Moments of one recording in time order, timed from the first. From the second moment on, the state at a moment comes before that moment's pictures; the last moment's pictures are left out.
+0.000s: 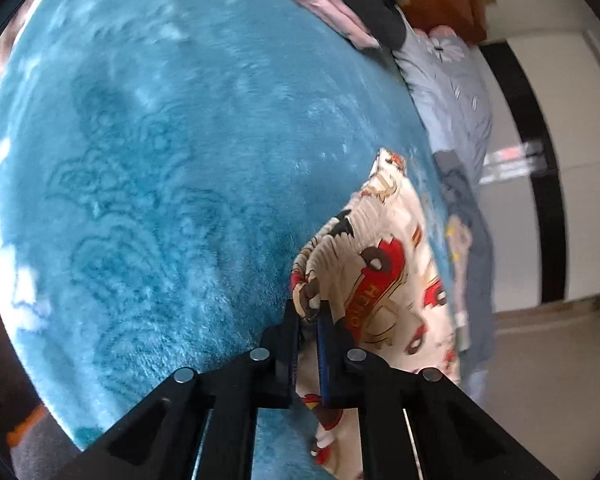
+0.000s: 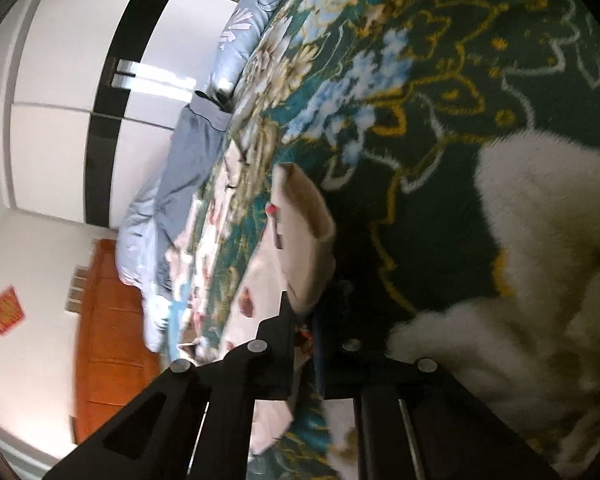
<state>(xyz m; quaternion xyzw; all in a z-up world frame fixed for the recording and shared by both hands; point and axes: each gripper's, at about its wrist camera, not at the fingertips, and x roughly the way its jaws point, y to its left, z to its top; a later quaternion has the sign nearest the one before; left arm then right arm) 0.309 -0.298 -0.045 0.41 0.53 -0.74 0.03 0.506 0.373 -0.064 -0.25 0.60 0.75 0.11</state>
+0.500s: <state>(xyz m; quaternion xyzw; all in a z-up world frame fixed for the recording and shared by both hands) 0.304 -0.313 0.014 0.38 0.53 -0.76 0.02 0.465 0.388 -0.034 -0.20 0.62 0.76 0.05</state>
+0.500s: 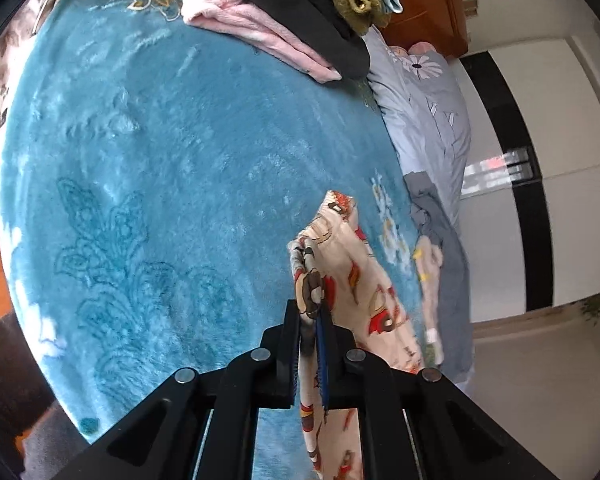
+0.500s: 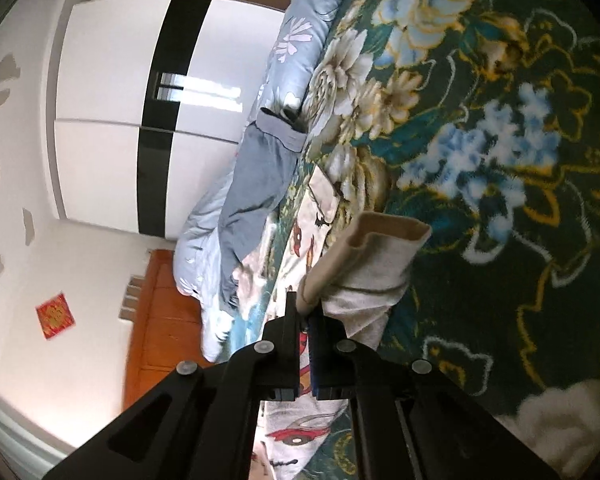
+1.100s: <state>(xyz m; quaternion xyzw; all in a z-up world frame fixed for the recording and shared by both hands) 0.180 -0.315 0.059 0.38 0.61 -0.70 0.01 0.309 0.425 0.013 -0.19 0.61 0.77 0.03</state>
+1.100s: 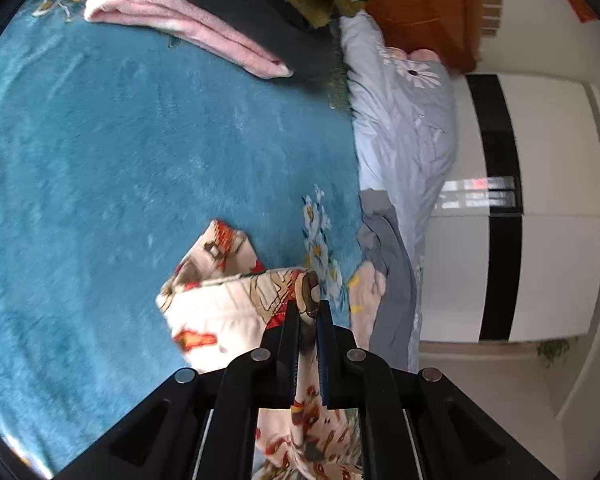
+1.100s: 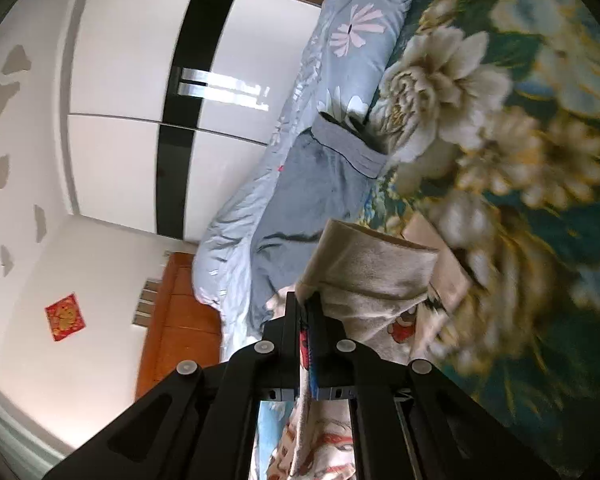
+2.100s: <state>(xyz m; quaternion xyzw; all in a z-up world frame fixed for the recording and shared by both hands) 0.113 -0.292 0.008 0.46 0.52 -0.72 -0.05 0.181 0.411 0.016 -0.36 0.46 0.80 0.13</state>
